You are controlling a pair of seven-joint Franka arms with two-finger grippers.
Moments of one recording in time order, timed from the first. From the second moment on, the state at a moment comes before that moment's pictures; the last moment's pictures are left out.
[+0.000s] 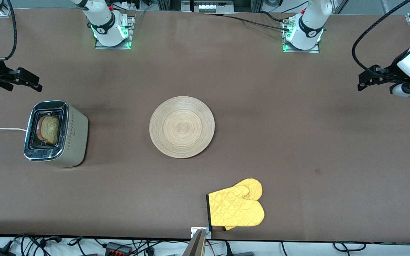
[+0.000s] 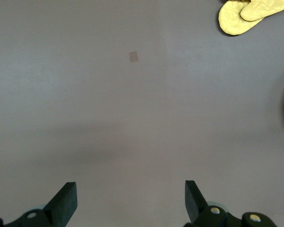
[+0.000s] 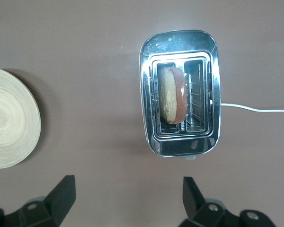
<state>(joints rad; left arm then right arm) 0.13 -0.01 -0.16 -1.62 0.00 1.58 0.05 0.03 -0.05 -0.08 -1.75 0.01 1.69 -0.02</state>
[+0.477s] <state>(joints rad) 0.13 -0.01 -0.17 -1.62 0.00 1.58 0.05 0.03 -0.05 -0.08 -1.75 0.01 1.69 -0.02</state>
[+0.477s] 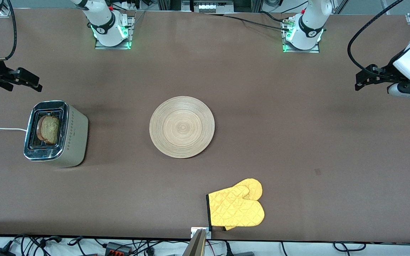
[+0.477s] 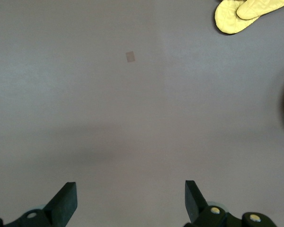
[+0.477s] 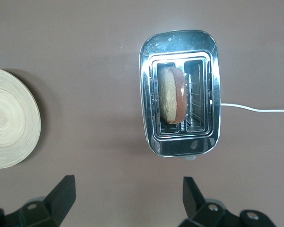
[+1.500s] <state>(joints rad) 0.13 -0.01 -0.17 -1.62 0.00 1.58 0.05 -0.01 -0.05 -0.03 -1.75 0.01 1.67 -0.02</state>
